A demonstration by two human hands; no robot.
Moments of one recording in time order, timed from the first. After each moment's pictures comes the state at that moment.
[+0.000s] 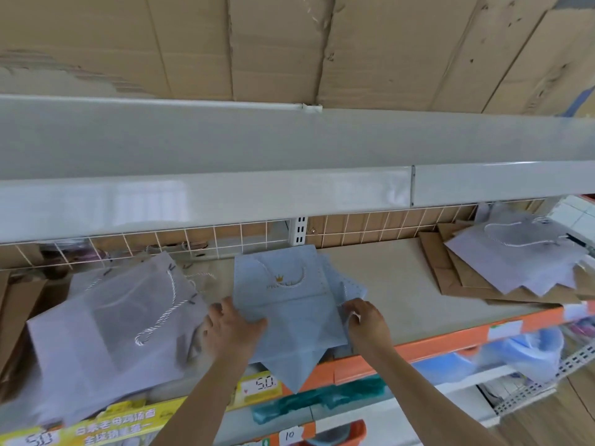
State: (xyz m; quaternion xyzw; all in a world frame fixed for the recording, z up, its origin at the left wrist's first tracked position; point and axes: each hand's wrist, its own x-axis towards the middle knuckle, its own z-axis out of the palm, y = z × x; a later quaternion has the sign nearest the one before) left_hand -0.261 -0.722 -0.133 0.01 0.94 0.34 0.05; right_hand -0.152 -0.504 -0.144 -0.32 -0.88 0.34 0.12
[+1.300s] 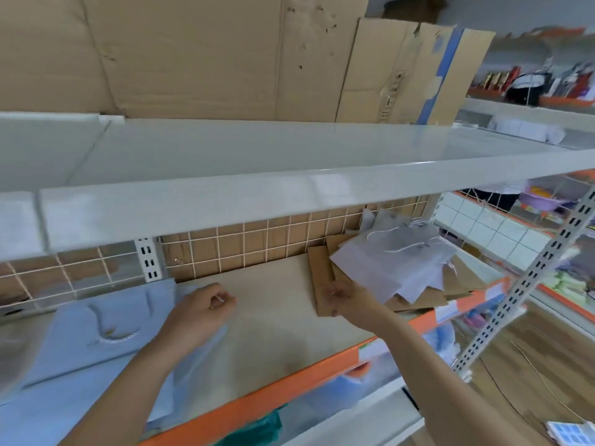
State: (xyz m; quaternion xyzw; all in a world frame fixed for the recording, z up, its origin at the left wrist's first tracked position) left_hand -0.223 -0.512 -0.057 0.27 0.87 0.39 0.12; right_hand -0.065 -0.269 -0.057 -0.31 -0.84 0.44 0.06
